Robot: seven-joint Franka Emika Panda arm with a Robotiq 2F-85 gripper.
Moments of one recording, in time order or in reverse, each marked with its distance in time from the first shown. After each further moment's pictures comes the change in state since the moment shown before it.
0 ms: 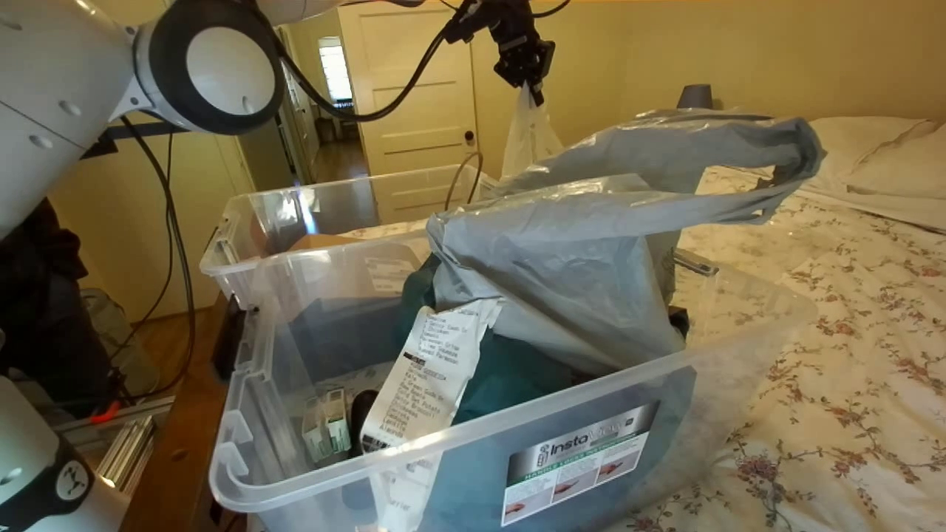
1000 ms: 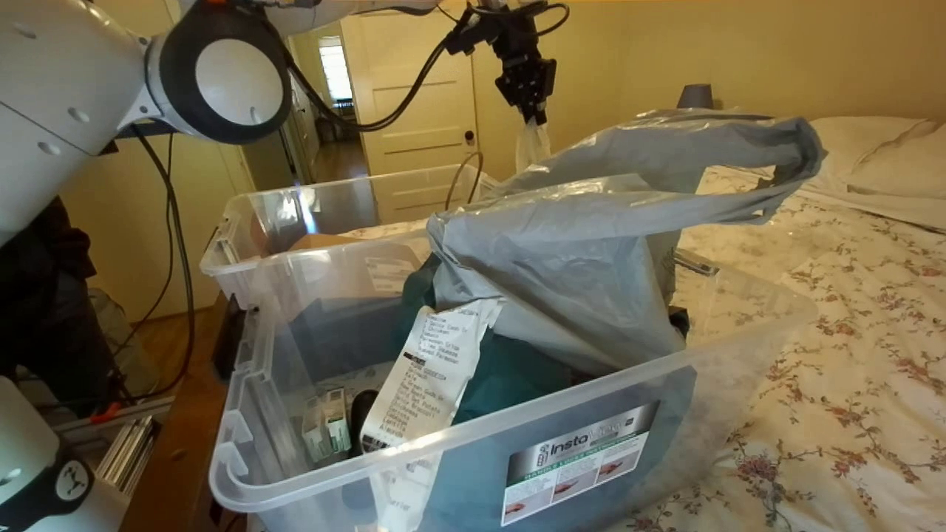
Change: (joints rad) arm -0.010 0.025 -0.022 0.030 0.010 -0.109 0.098
